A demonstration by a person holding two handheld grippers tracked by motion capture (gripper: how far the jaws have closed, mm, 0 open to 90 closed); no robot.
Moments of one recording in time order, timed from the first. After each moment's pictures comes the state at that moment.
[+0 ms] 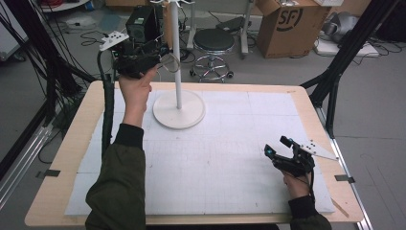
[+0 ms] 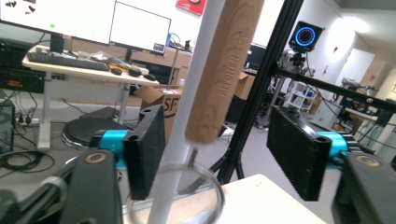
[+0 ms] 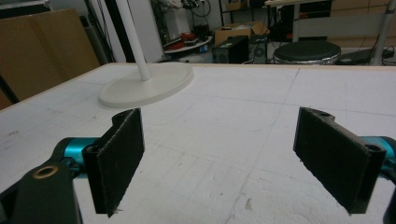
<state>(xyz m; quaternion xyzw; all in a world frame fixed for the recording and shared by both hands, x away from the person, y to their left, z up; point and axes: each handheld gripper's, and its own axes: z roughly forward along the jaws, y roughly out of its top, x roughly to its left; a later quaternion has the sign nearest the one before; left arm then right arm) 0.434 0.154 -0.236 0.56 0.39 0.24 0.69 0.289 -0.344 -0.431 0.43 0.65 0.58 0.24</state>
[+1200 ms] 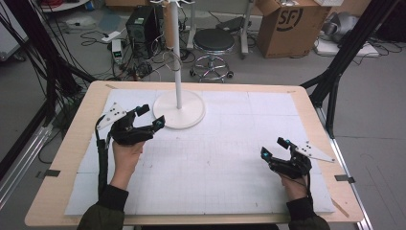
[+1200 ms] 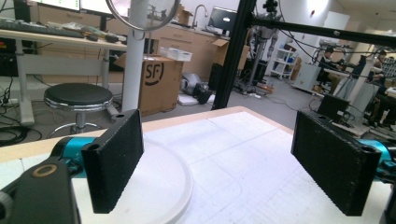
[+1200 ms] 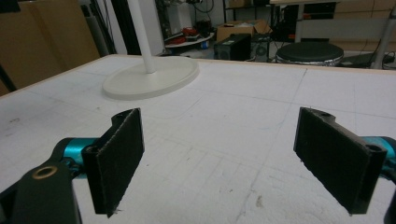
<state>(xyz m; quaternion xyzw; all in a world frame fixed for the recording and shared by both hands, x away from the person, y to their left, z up) 0.332 0.174 -0.369 0.63 0.35 0.21 0.67 0.283 -0.333 -0.430 0.42 0.66 0.57 0.24</state>
